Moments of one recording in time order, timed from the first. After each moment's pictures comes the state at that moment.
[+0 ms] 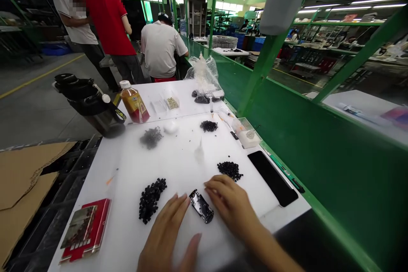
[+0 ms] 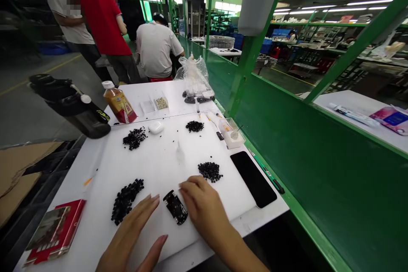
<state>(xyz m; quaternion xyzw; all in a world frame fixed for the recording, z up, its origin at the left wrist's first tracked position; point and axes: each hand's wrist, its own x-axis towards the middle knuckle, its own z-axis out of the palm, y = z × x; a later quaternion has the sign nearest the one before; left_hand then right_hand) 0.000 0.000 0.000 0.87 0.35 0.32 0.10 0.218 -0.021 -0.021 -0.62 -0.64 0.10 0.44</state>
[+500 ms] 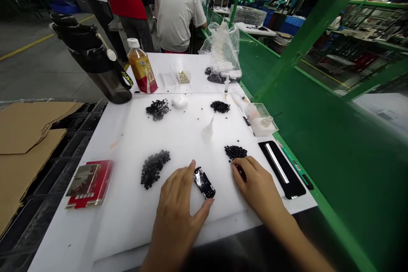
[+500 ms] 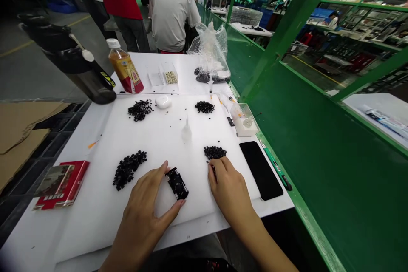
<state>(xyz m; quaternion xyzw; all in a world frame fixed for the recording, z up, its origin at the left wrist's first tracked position) 0.041 -0.006 -0.021 0.83 0.44 0.30 0.14 0.262 -0.035 -0.016 -0.71 -0.63 0.03 0.30</state>
